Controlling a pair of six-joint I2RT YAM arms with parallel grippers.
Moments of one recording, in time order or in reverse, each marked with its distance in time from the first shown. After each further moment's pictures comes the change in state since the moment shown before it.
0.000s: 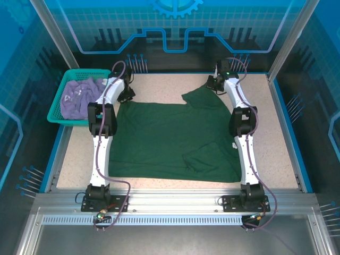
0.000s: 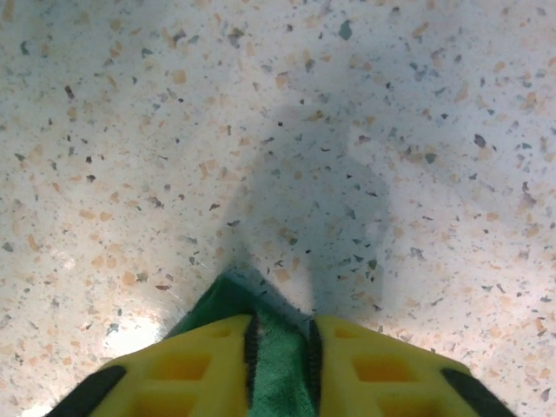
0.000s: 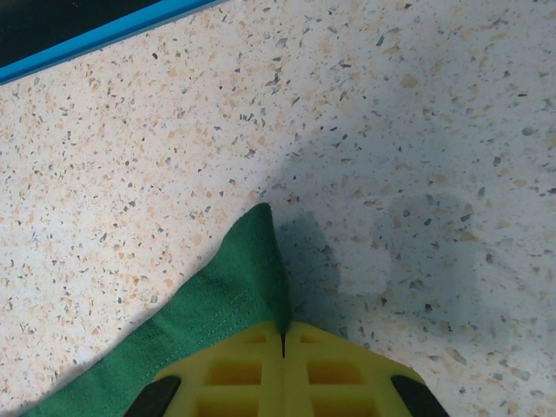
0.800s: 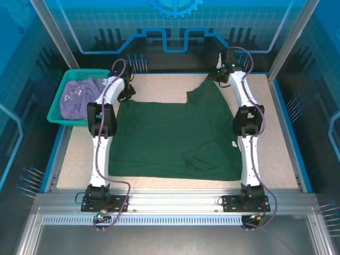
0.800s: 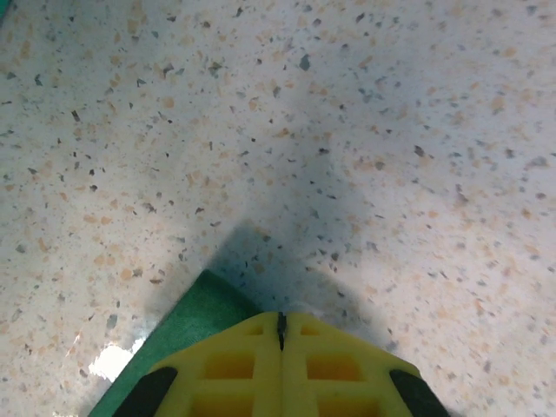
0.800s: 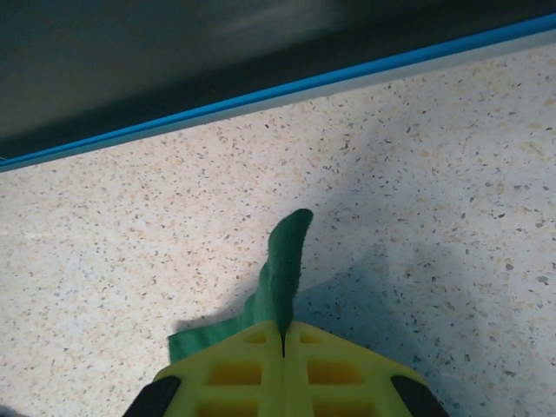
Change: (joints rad) left arm -0.011 -0.054 -0.036 0.037 -0.003 0.010; right arm 0.000 -0.198 -0.082 -0.020 -0.023 0.000
